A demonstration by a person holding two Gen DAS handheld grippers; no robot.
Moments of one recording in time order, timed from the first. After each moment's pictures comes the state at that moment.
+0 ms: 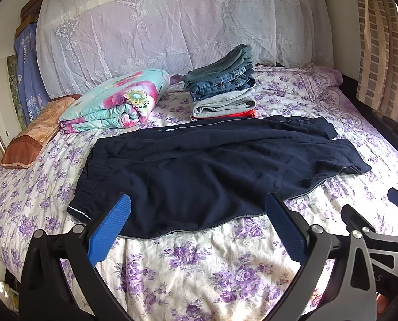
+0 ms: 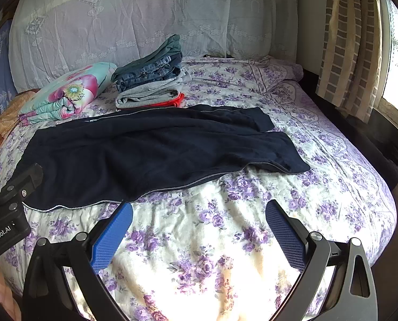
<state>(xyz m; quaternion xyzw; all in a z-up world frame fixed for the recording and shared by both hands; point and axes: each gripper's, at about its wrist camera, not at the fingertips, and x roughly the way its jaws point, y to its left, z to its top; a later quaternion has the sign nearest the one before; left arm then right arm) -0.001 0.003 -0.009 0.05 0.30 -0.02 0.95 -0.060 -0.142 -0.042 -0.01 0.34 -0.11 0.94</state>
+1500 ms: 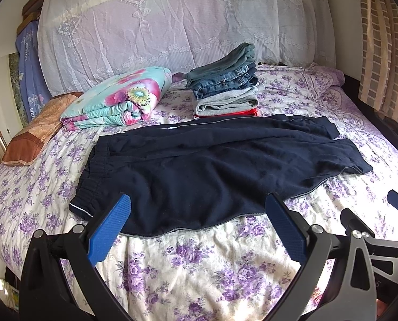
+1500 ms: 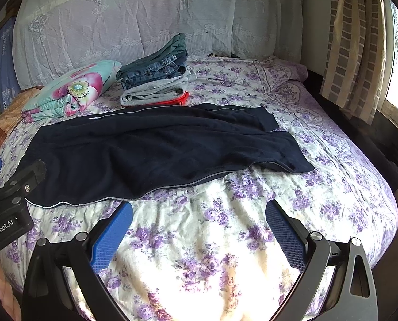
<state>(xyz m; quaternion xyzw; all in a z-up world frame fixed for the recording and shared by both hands) 0.001 0.014 -0.008 0.04 0.30 -0.02 0.95 -0.061 -0.135 -0.045 -0.01 0.34 -0.10 0.94</state>
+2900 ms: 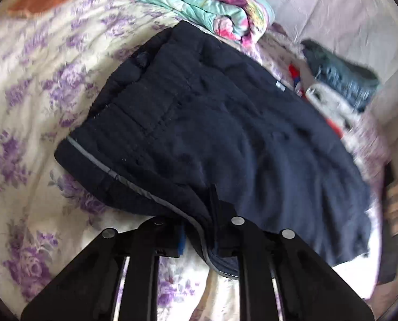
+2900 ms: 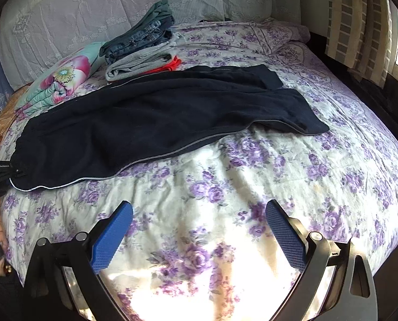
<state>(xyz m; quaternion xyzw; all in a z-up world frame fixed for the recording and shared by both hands) 0.116 0.209 -0.121 -0.27 0.46 0.03 0.85 -0.038 -0.192 -0.091 0.05 0.41 -0.10 0.91</state>
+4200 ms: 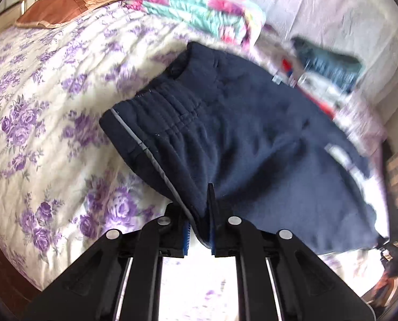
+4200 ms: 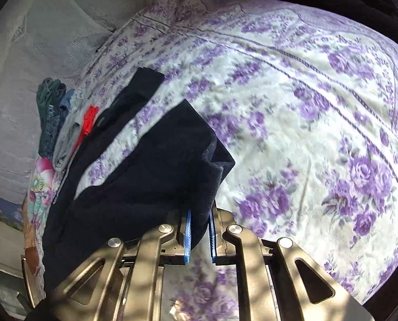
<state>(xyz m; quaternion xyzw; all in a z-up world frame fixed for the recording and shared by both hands) 0.039 0.228 -0.113 -0.19 0.48 0.04 0.86 -0.011 -0.428 -0.138 0.32 0.45 -0.14 0.82</state>
